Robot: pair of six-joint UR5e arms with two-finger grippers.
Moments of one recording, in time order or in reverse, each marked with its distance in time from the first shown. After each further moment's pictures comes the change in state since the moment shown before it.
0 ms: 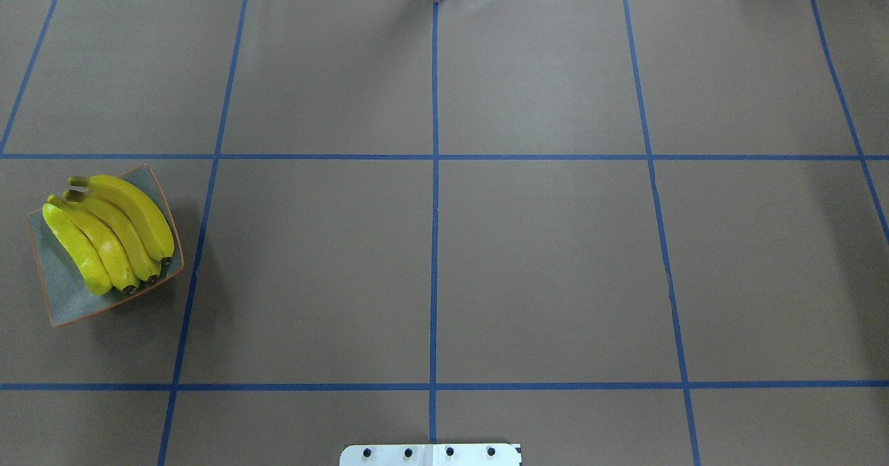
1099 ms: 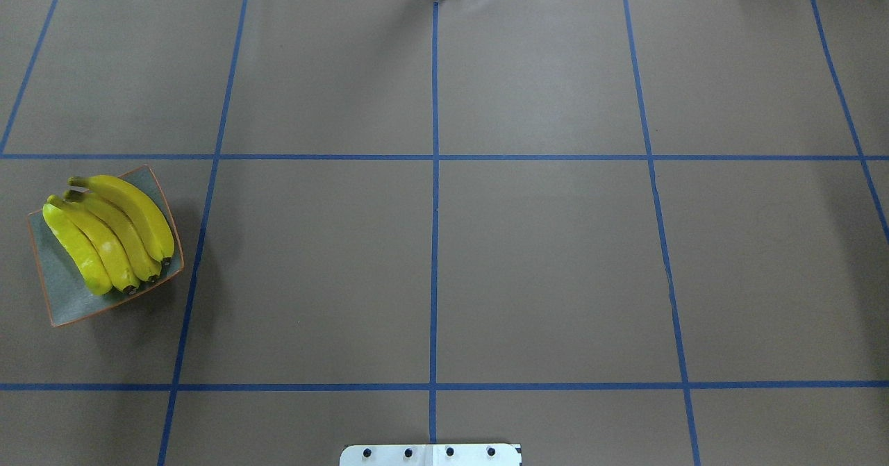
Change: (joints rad) left arm -0.106 0.041 0.080 0.089 -0.100 0.042; right arm 0.026 -0.032 0.015 -0.034 -0.045 -0.023
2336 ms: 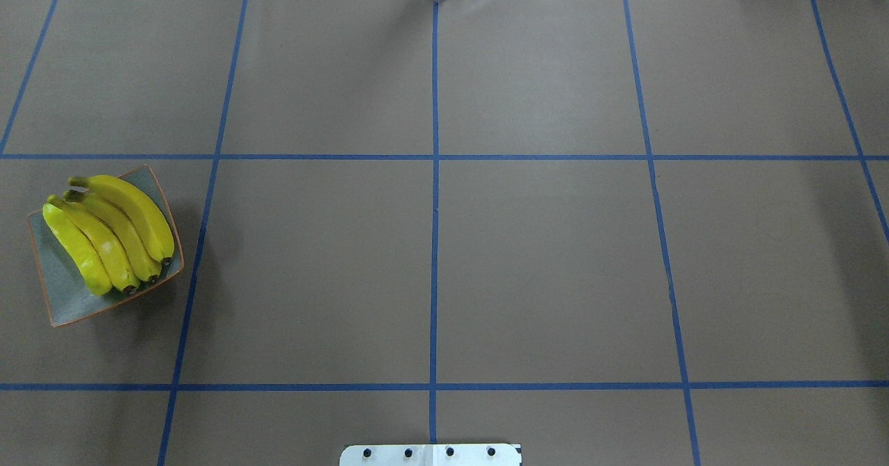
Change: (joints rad) left arm -0.006 0.039 -0.006 -0.005 0.021 0.001; right arm -0.018 -0.003 0.058 -0.003 0.010 0.074
